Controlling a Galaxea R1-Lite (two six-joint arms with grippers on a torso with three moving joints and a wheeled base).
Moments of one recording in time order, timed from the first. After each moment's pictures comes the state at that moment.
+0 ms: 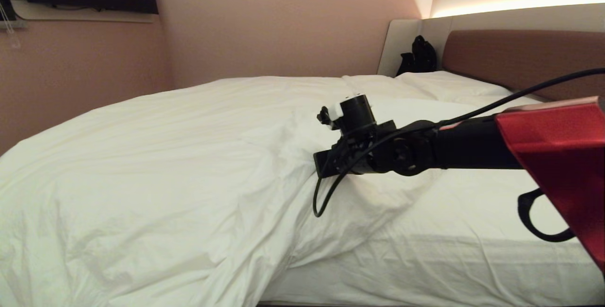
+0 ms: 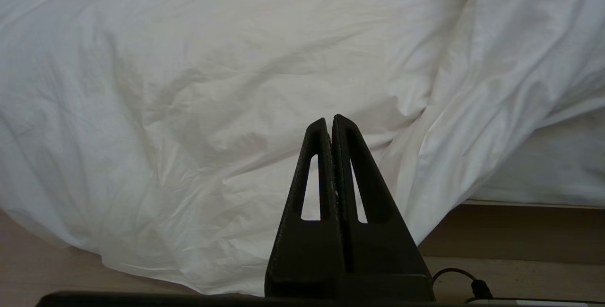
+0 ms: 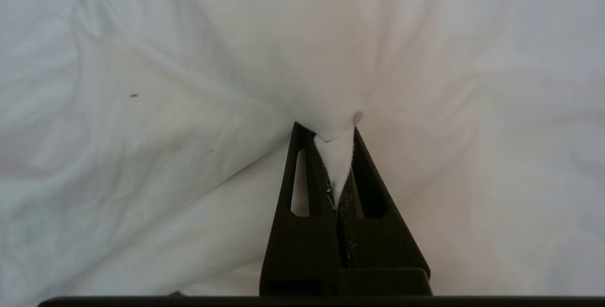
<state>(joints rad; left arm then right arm) 0.01 0.00 0.00 0.03 0.00 0.02 0.62 2.18 -1.73 0.12 -0.19 0.15</state>
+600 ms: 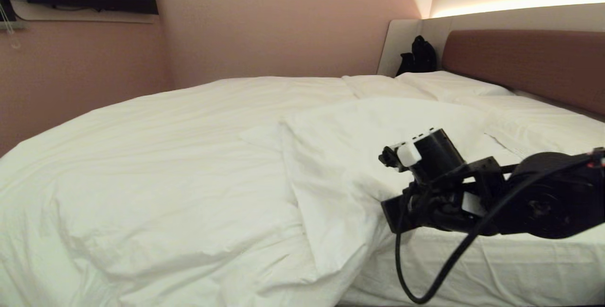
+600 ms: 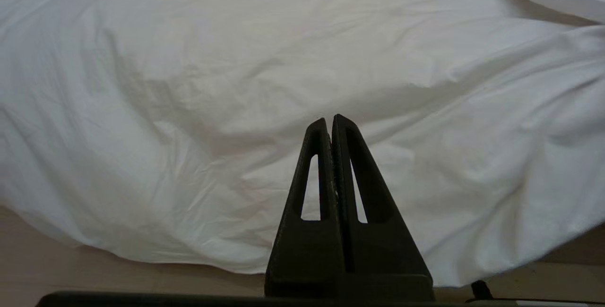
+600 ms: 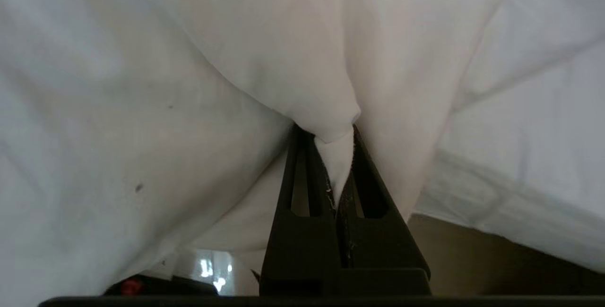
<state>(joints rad) 0.01 0.00 0.00 0.03 0.00 0.02 0.62 1.75 -1.06 0.11 -0.38 0.15</state>
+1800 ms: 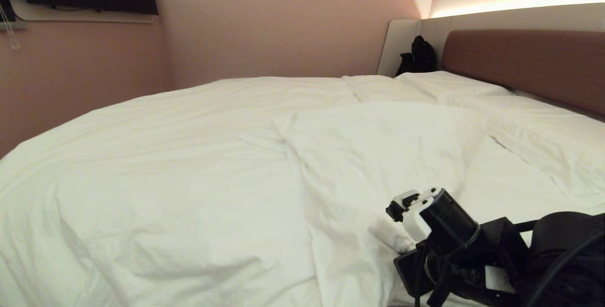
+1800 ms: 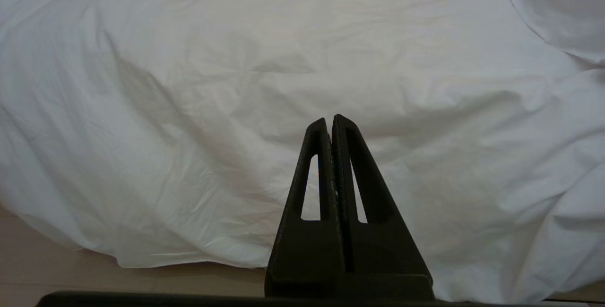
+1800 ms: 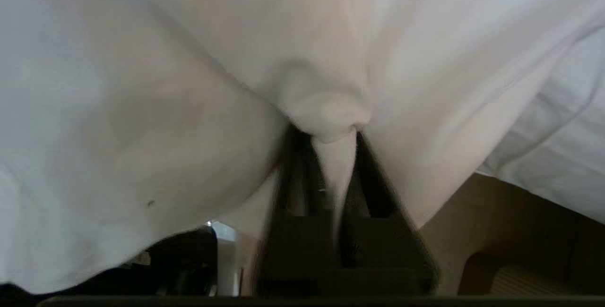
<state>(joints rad) 0.01 0.00 0.00 0.03 0.00 0.02 0.76 1.71 -0.80 0.05 -0.42 0.26</state>
